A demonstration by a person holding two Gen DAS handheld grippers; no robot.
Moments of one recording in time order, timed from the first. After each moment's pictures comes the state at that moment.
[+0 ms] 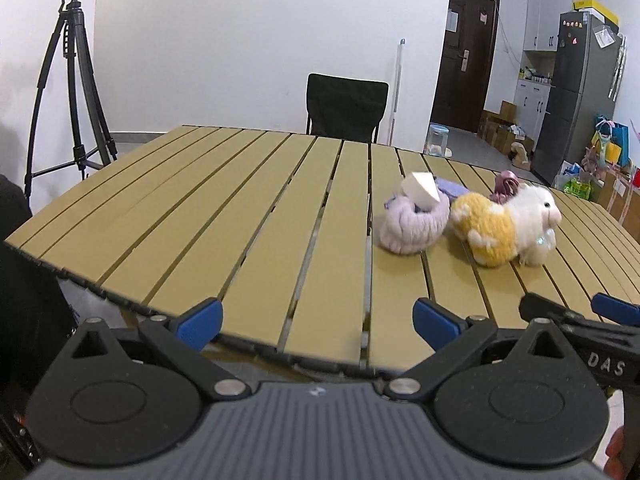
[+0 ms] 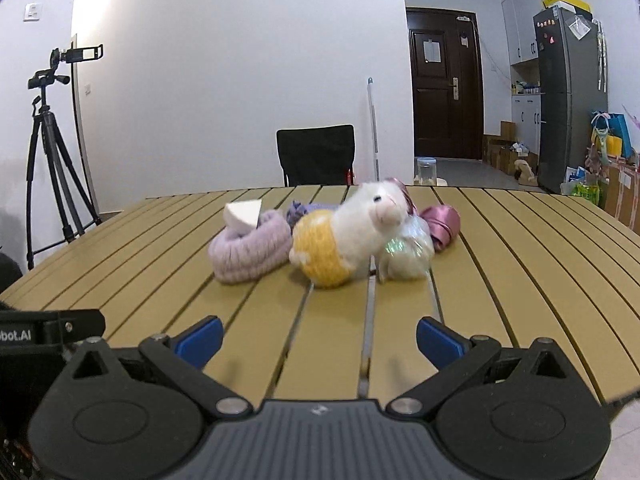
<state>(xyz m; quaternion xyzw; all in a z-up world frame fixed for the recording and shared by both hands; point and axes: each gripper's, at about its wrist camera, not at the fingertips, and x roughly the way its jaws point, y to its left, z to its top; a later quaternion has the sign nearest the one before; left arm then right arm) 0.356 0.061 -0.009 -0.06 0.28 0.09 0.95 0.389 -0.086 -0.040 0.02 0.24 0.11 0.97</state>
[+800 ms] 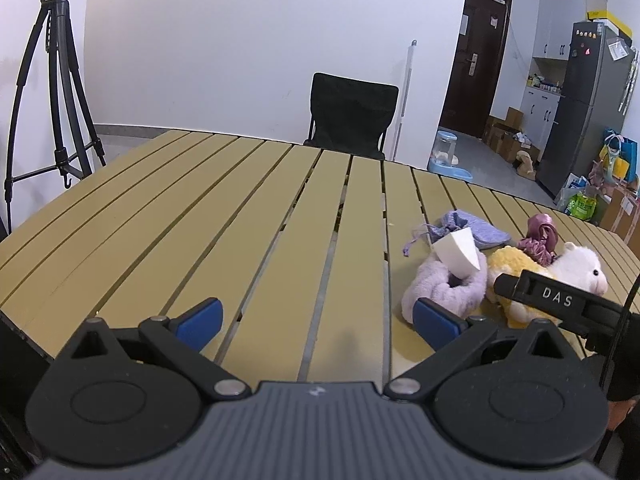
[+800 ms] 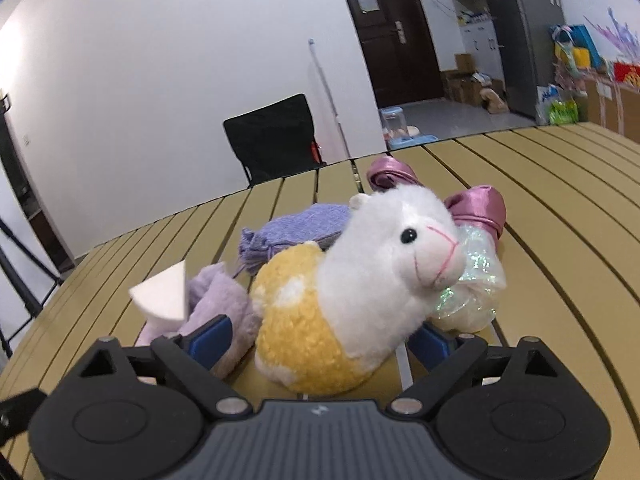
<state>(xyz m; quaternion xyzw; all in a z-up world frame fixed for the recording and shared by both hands) 0.441 0.091 -0.001 -0.08 0.28 0.09 0.95 0.525 -0.069 -0.056 0.14 0.29 0.06 0.94</state>
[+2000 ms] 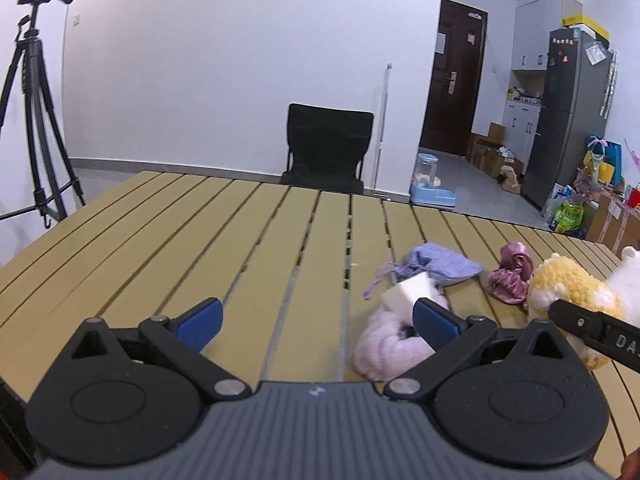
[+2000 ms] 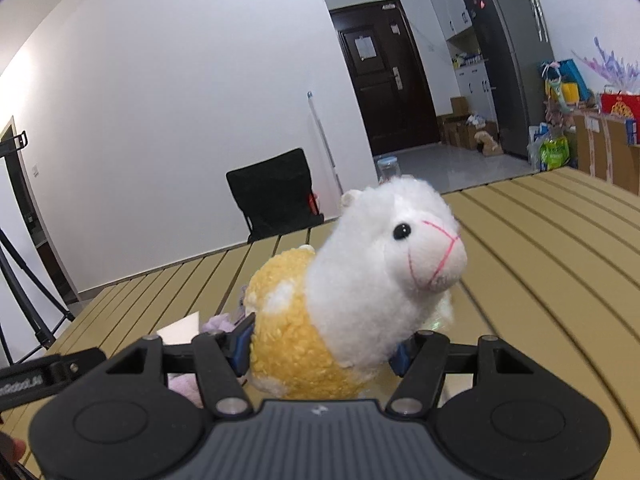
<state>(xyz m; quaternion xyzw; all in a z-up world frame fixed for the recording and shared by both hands) 0.465 0.053 0.018 -0.06 0.24 0.07 0.97 0.471 -0.104 -0.021 0.14 0.22 0.05 0.96</state>
